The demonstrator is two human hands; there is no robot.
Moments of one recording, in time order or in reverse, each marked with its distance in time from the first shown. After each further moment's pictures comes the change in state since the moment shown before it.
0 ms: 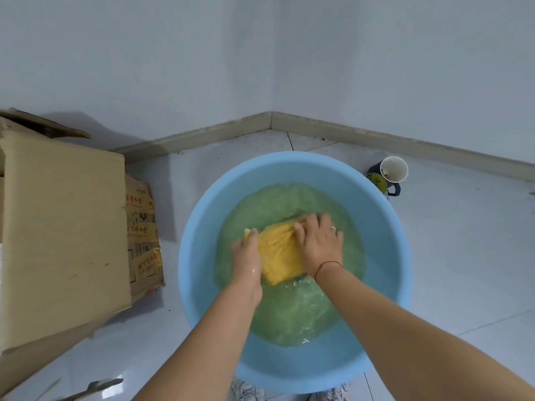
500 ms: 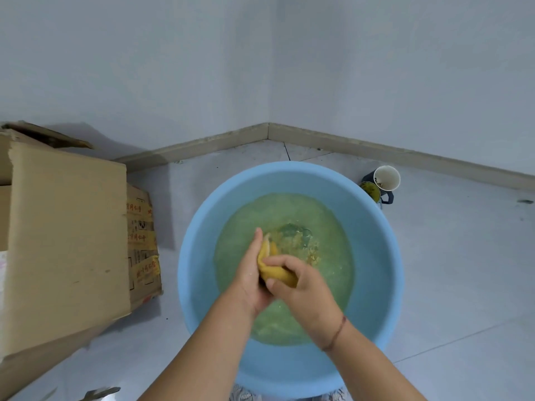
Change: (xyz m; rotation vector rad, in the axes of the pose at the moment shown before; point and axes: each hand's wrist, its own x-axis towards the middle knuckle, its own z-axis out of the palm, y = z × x) left_hand -0.025 0.010 -0.002 -0.196 -0.382 -0.319; right_hand -0.095 -0.043 -0.061 0.979 -0.279 -0.051
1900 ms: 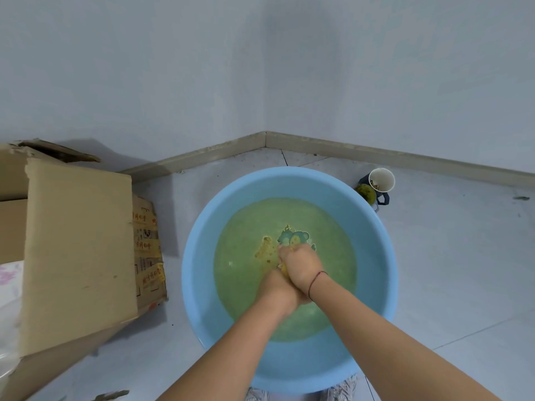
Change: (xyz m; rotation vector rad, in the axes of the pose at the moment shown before) left_hand -0.017 -0.035 0.033 1.131 0.224 0.199; right_hand 0.056 0.006 -0.010 -0.285 0.072 0.359
